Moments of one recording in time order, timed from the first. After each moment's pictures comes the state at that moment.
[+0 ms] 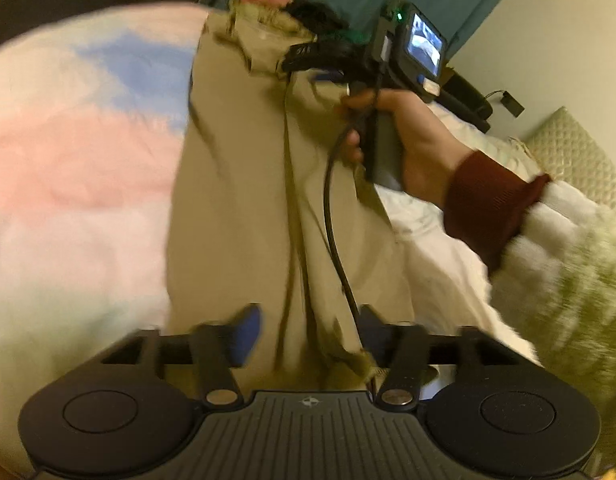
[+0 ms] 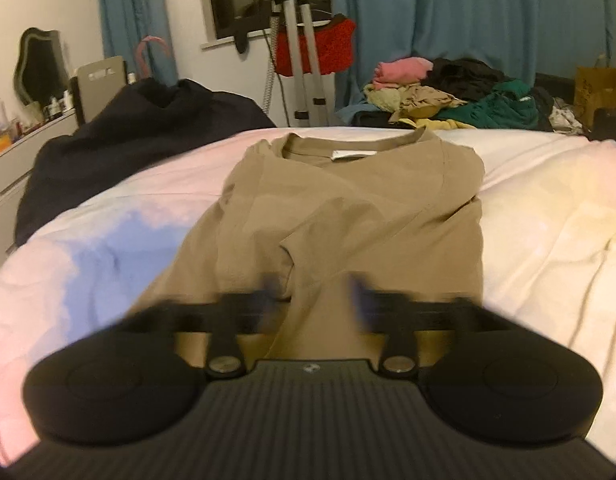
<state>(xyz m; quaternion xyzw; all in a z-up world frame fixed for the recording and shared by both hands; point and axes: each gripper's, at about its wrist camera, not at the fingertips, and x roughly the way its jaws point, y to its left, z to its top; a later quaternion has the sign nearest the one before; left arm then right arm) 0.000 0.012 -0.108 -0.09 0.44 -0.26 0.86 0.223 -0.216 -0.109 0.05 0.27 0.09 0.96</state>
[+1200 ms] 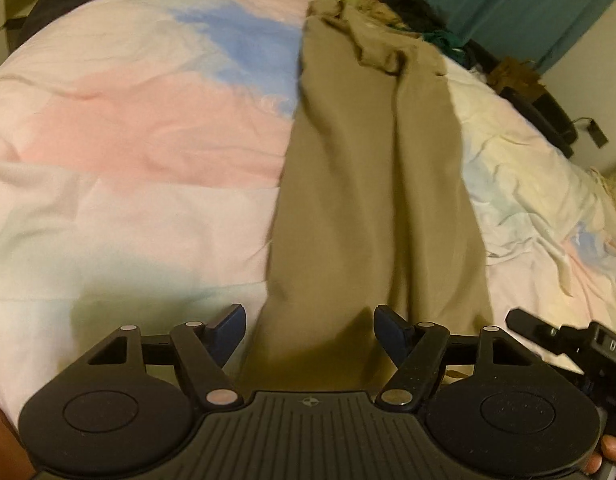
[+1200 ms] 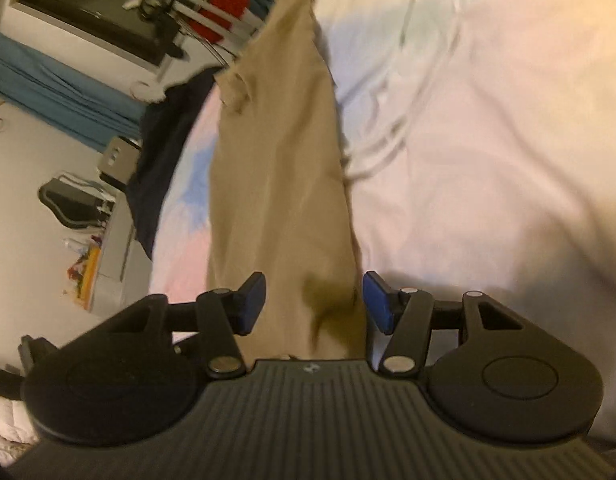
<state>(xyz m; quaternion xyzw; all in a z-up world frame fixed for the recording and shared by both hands) 0.054 0.037 -0.140 -0.14 0.52 -0.12 0.83 -0.039 -0.298 -0.158 0.41 0.41 0.09 0.81</state>
